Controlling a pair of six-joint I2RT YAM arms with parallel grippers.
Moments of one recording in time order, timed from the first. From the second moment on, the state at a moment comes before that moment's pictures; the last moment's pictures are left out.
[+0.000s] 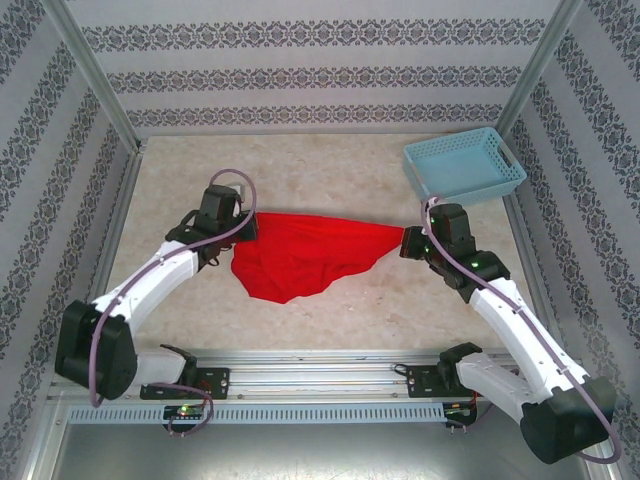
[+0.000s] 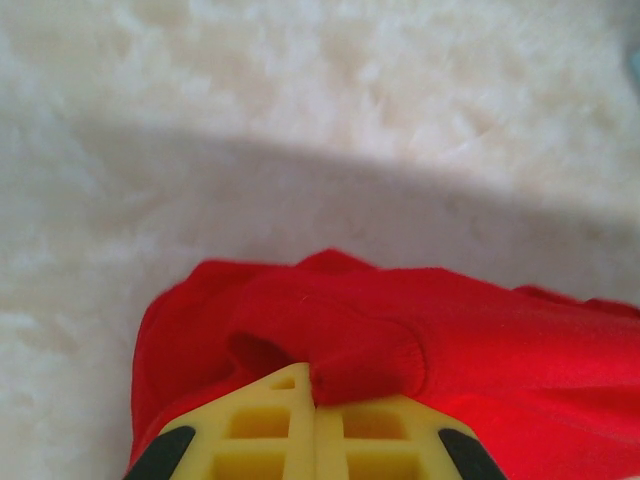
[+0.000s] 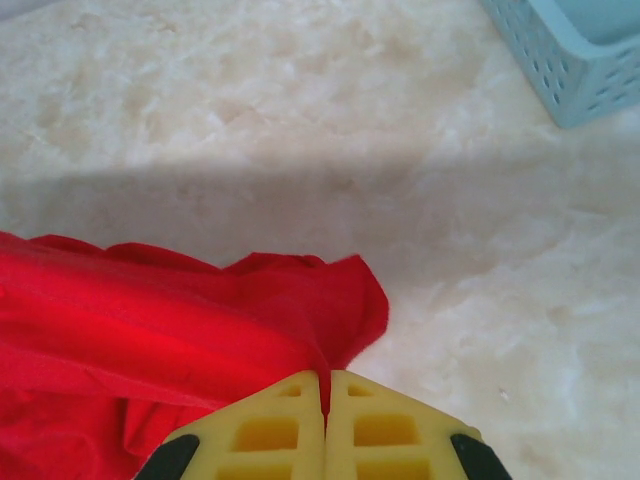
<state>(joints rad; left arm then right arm) -0.33 1.32 0.91 -0.38 0.03 -0.46 0.30 0.95 0.80 -0.57 -0.02 0.45</state>
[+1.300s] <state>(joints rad) -0.80 1.43 1.08 -0.38 -0.01 -0.38 0.04 1.11 0.77 -0.50 -0.13 0.58</state>
